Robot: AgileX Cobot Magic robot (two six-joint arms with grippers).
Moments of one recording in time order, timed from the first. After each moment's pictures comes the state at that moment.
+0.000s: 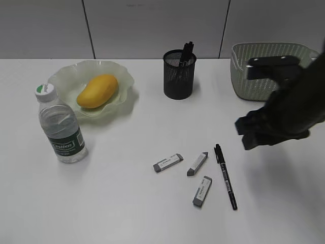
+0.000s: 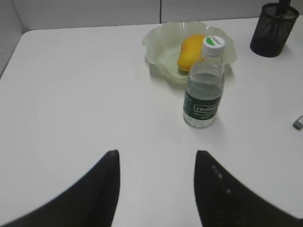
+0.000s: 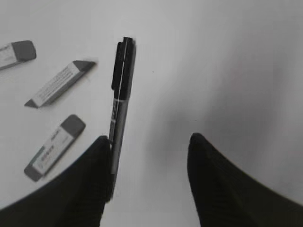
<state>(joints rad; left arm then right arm) -0.20 0.01 -0.54 0.05 1.06 -0.09 0.43 1.61 -0.91 0.06 0.62 0.15</state>
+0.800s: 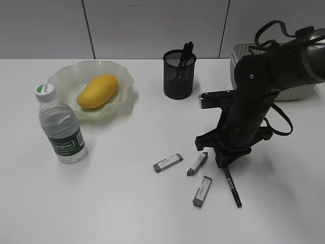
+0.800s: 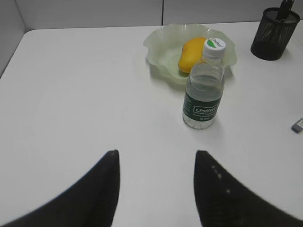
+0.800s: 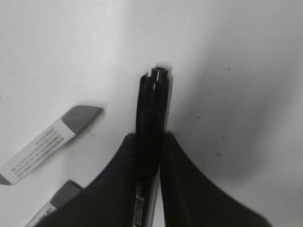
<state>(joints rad) -0.17 -0.01 -0.54 0.04 1.05 -0.09 0.49 2.03 -1.13 0.07 0.63 0.20</state>
